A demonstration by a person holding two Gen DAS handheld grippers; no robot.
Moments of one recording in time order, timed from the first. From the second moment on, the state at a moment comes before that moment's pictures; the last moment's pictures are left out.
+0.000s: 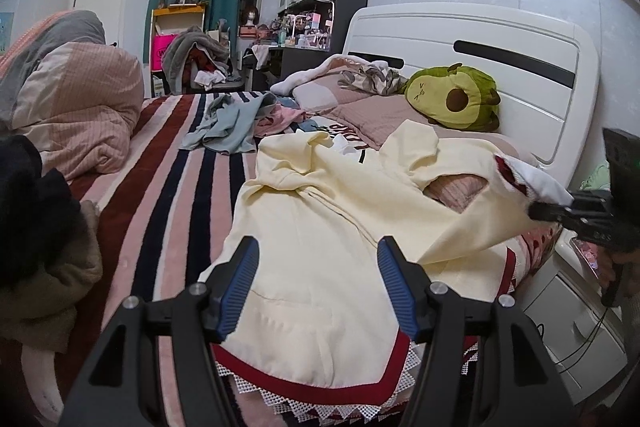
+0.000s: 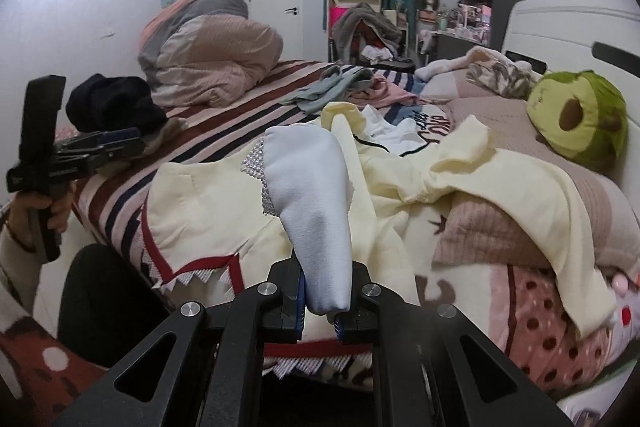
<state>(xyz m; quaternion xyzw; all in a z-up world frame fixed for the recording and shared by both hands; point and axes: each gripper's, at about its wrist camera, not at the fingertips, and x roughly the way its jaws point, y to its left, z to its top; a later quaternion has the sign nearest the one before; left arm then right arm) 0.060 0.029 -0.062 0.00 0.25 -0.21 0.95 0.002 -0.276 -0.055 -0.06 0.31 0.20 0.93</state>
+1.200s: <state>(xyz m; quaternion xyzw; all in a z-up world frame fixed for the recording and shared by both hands) 0.167 -0.039 -0.107 0.03 0.32 -0.31 0.89 0.157 -0.236 -0.085 -0.11 0.33 0.32 0.88</state>
